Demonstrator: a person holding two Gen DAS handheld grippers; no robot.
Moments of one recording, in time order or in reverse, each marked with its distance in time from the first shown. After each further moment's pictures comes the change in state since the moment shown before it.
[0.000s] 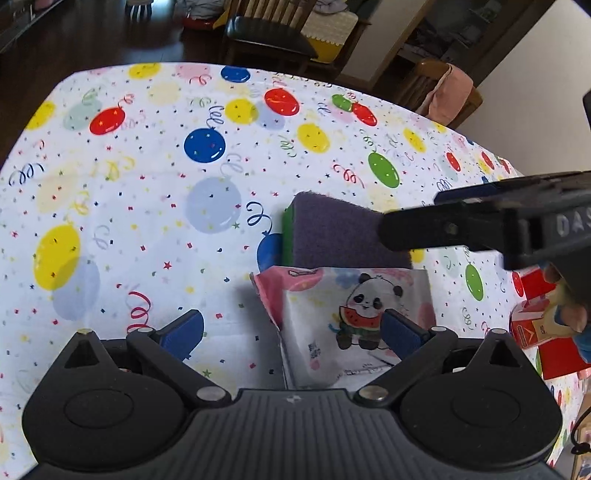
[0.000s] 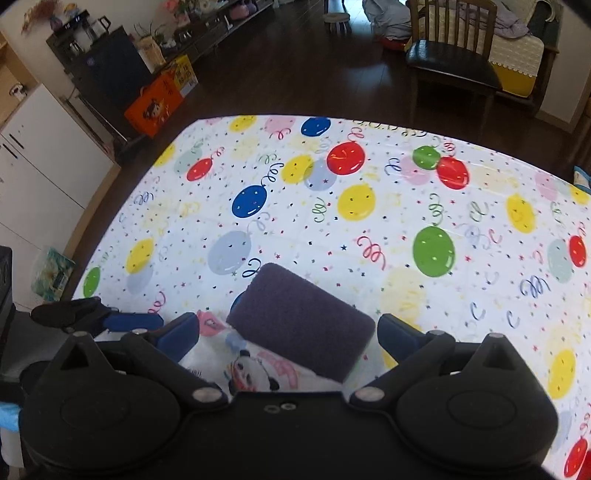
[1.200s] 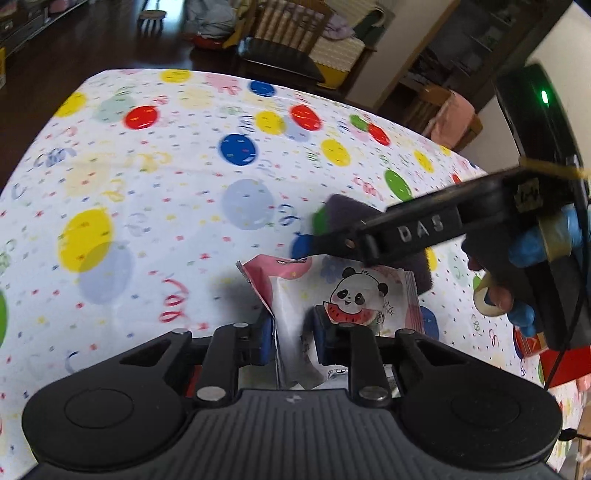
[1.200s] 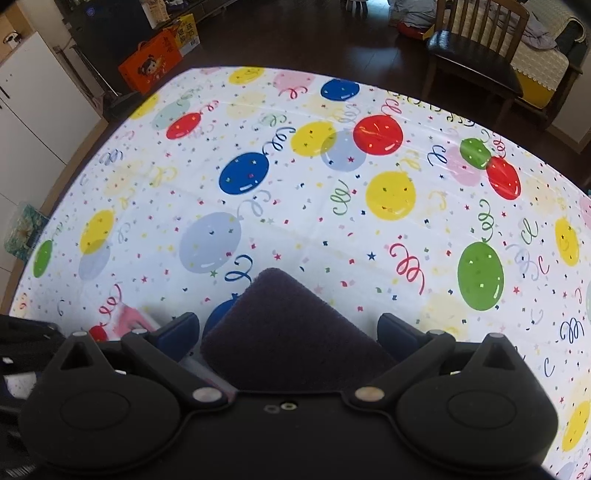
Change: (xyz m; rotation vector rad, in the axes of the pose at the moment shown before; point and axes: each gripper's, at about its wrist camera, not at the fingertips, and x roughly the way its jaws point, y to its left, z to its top) left arm -0.005 0.026 -0.021 -0.033 -0.087 -0.022; right arm 0.077 0.016 0.013 -0.110 0.092 -0.081
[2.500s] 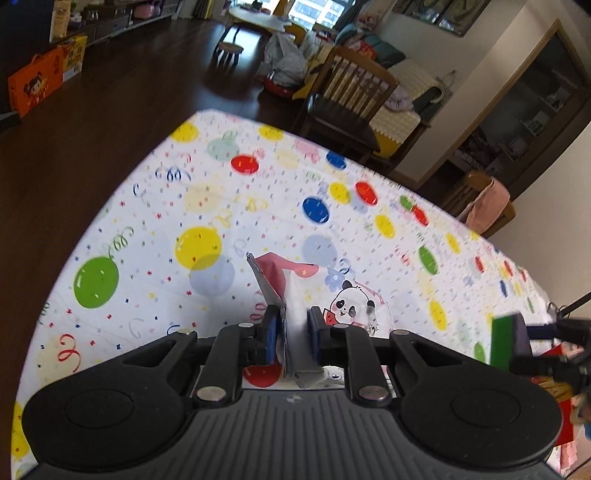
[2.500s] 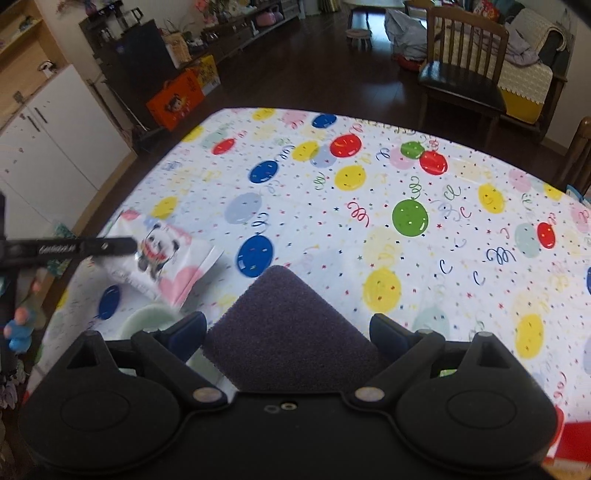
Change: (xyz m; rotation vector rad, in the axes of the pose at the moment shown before) left arm -0.079 0.038 -0.022 -0.224 -0.187 0.099; right arm -0.137 -0.024 -0.097 0.006 -0.149 0.091
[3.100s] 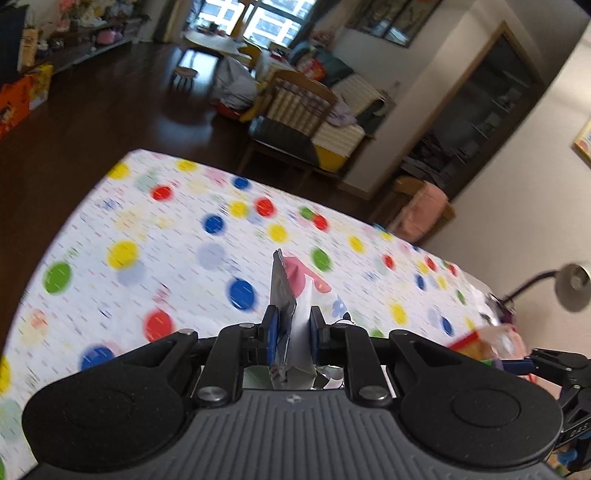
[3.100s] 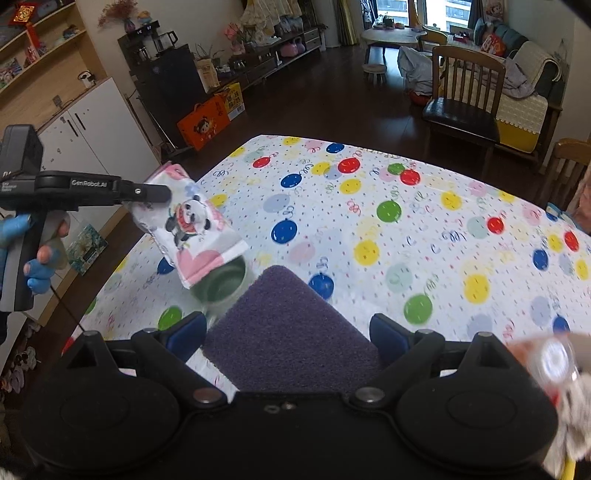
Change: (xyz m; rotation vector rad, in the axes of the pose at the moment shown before) left arm -0.103 -0.099 -0.018 0.062 -0.079 -0.106; right arm -0.139 0.004 -0.086 -0.052 -0.100 0.038
